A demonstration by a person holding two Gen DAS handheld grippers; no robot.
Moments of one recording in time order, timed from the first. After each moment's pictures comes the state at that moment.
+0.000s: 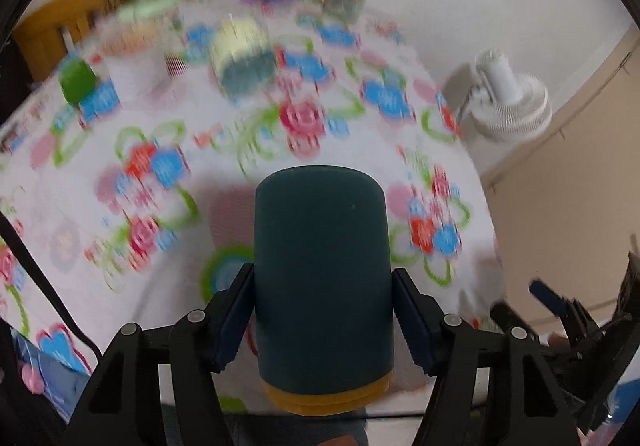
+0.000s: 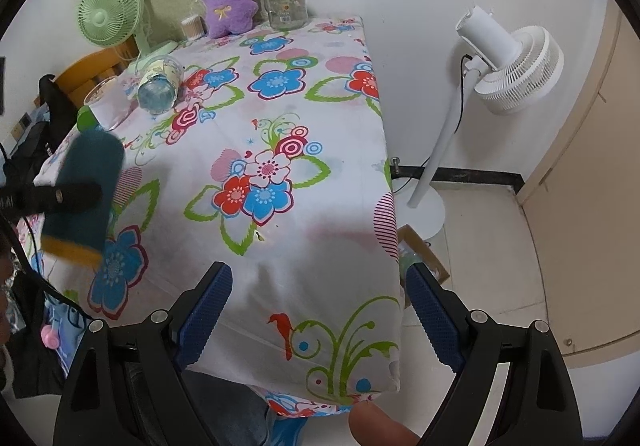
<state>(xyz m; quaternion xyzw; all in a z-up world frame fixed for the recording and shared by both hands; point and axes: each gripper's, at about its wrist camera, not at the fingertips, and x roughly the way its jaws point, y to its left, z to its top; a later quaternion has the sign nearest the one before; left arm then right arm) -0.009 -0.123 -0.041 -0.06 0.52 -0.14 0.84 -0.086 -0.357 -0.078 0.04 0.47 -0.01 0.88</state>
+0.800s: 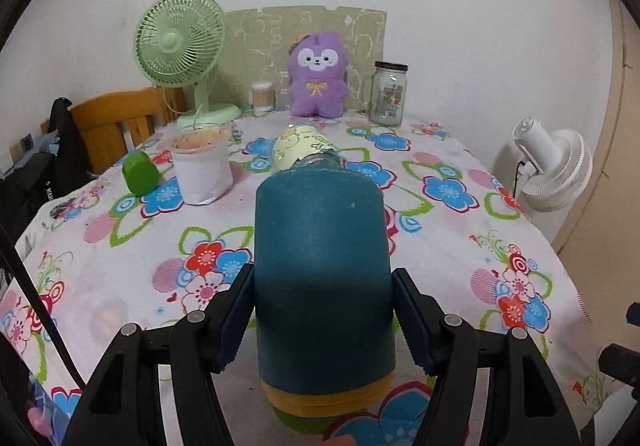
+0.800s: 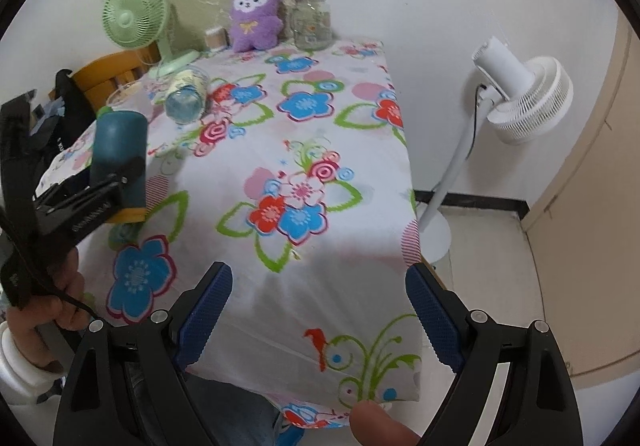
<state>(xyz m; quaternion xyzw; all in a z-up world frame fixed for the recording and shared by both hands) -0.016 -0.112 -0.078 0.00 0.32 -0.05 0.95 -0.090 -0.332 -0.063 0.01 0.44 0.01 0.90</state>
